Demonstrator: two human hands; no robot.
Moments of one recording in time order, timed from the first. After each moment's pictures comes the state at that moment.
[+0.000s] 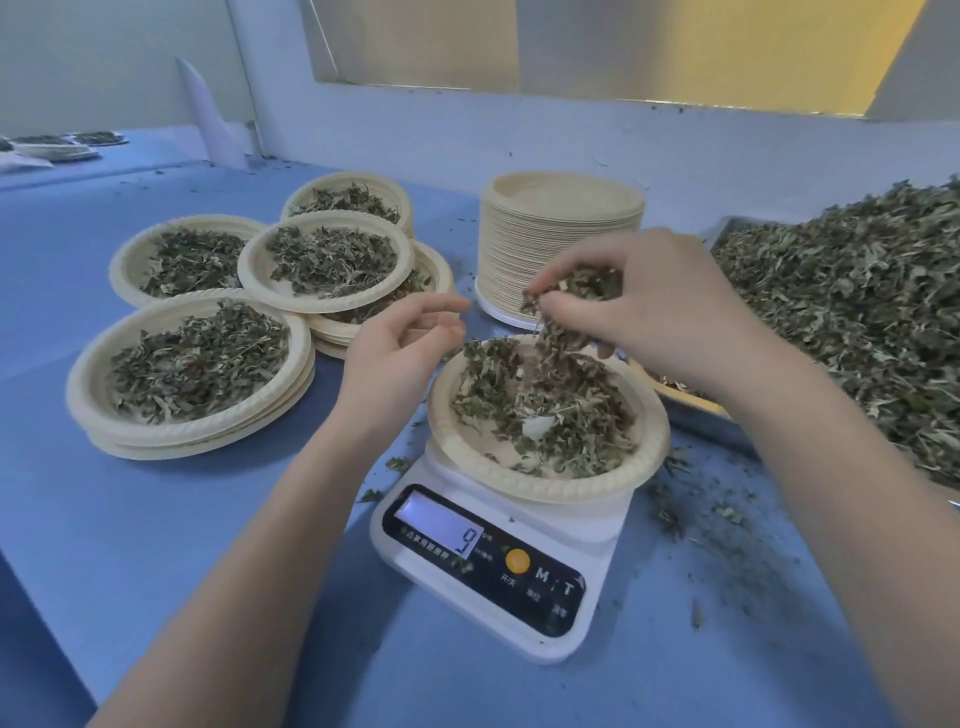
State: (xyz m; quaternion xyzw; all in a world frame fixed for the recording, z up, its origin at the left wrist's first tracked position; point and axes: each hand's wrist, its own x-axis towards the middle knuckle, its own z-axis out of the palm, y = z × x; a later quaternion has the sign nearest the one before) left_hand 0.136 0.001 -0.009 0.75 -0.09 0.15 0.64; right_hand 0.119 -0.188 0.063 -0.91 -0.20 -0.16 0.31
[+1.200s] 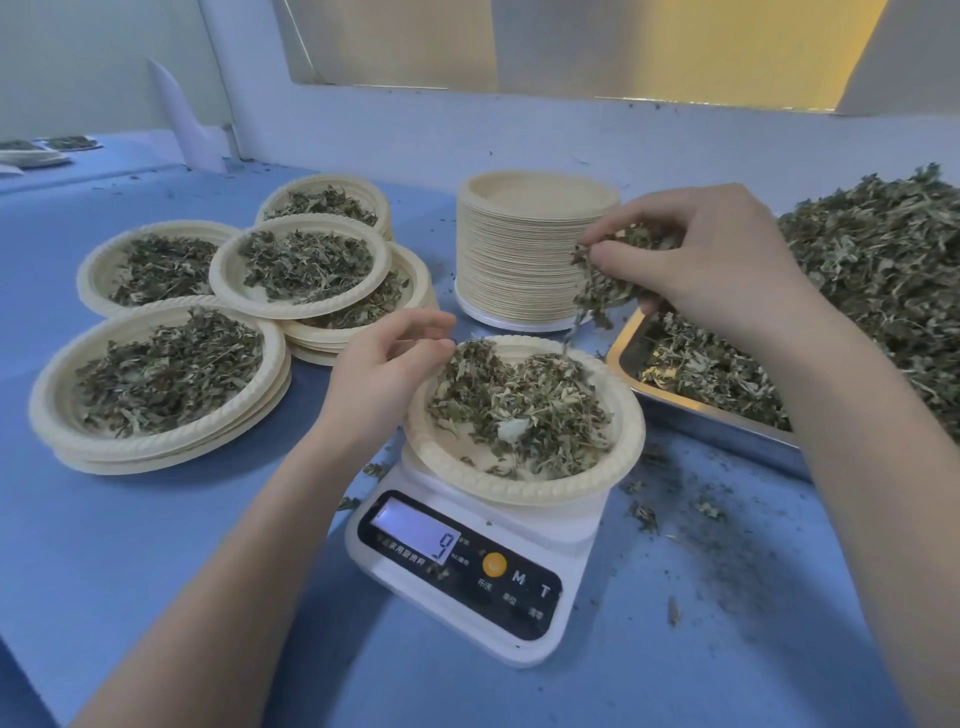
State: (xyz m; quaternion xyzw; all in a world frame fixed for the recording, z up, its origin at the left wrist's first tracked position) left_hand 0.136 -0.003 -0.013 0.78 -0.09 0.11 0.61; right_hand 0.130 -0.226 0.073 -0.88 -0.15 -0.21 0.39
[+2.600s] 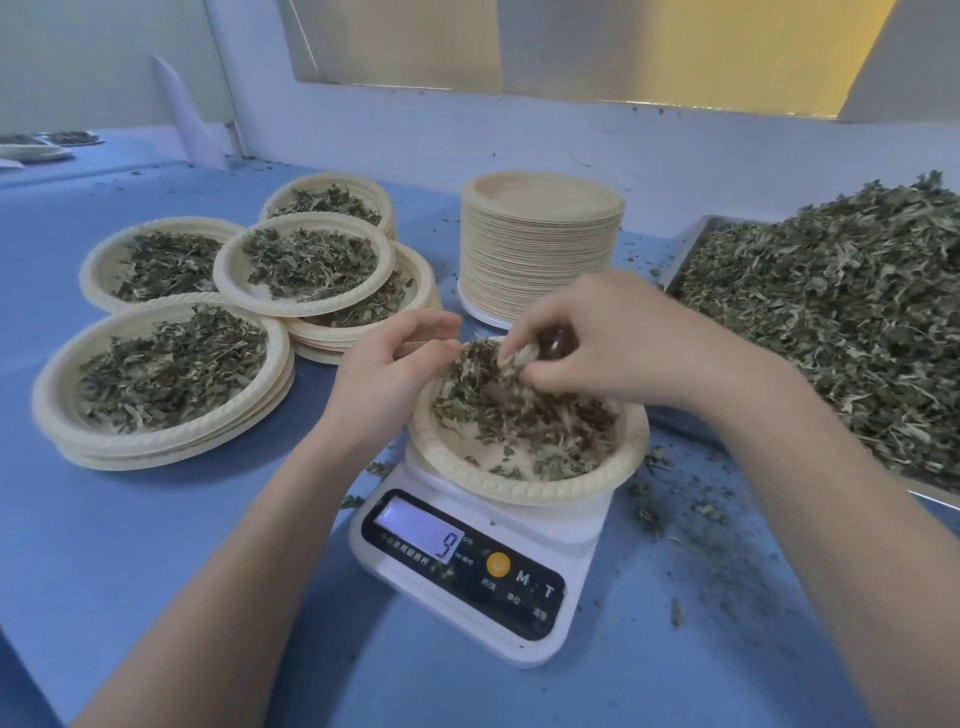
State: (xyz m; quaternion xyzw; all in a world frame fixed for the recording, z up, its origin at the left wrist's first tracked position) left_hand 0.135 -0.003 -0.013 0.79 -0.08 0.11 0.60; right_hand 0.117 -0.185 0.060 -0.95 -0.26 -0.05 0.18
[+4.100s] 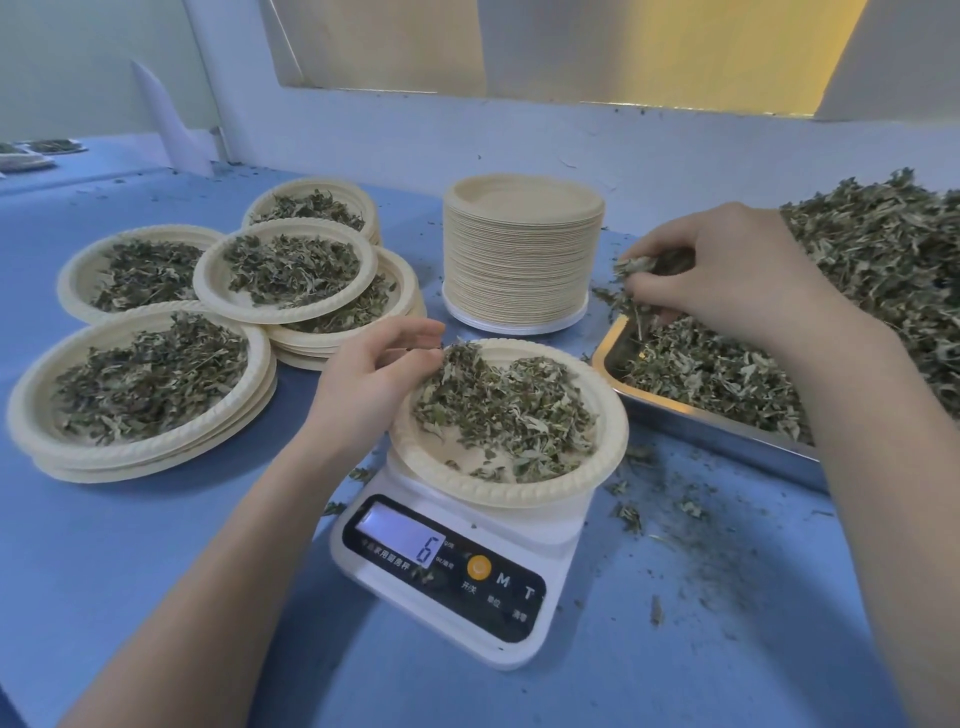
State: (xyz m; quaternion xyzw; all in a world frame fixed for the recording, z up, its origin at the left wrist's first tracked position) left_hand 0.137 -0.002 -0.016 0.79 -0.10 0.09 0.60; right_hand 0.134 -0.253 0.074 -0.94 -0.09 -0.19 0.25
